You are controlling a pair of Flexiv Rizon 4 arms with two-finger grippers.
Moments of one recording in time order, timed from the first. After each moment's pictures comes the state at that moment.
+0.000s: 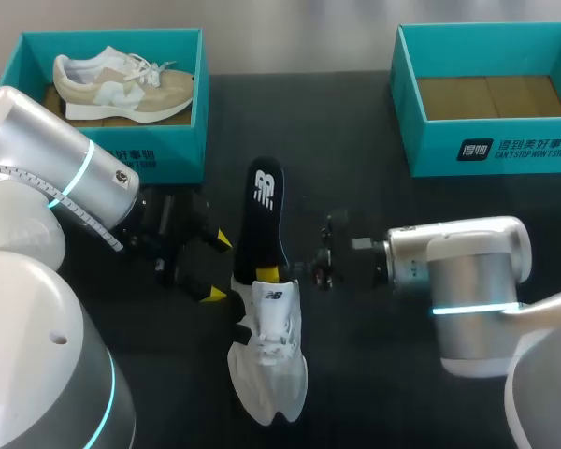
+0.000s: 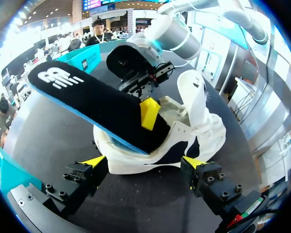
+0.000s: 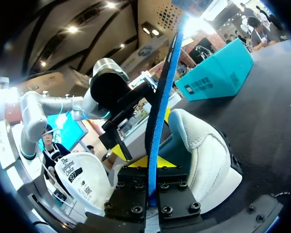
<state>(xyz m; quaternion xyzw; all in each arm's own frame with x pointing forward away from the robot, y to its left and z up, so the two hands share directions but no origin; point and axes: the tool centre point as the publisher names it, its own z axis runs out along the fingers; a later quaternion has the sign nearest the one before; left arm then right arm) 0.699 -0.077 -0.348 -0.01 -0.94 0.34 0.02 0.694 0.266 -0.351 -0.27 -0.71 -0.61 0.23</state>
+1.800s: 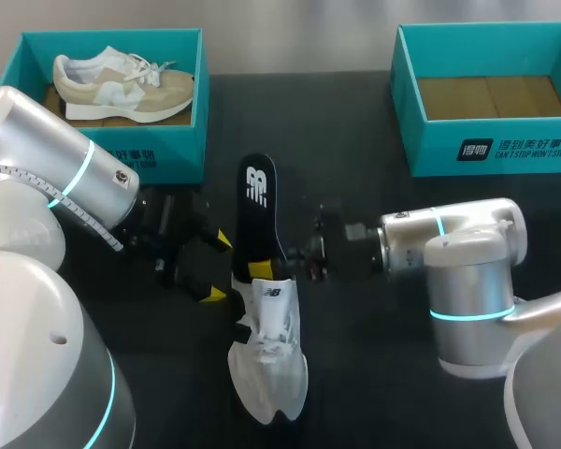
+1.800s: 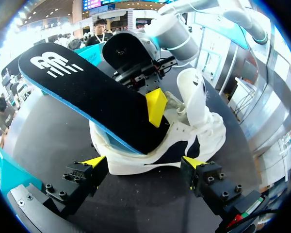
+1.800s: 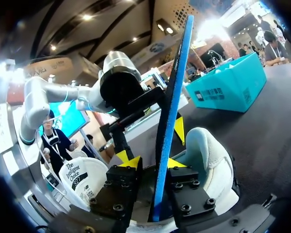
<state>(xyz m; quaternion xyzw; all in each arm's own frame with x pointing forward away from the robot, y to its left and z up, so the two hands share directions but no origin) 0.699 -0.077 -0.348 -0.01 -0.94 0.34 0.02 0.699 0.275 -0.329 -0.20 -0.73 -0.63 0.19</state>
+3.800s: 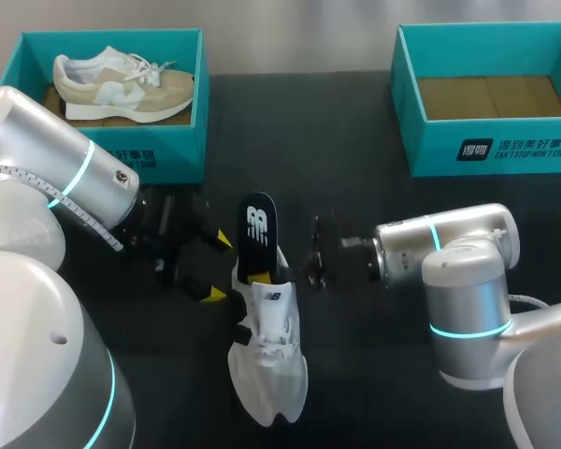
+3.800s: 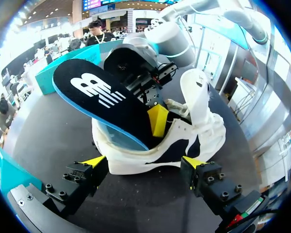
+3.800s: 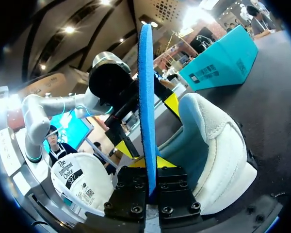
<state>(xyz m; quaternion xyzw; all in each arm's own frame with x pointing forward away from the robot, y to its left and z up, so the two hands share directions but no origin) 0.699 -0.077 -0.348 -0.01 -0.94 0.34 0.02 0.680 0.278 -0.351 -0.26 -0.71 -0.59 0.27</state>
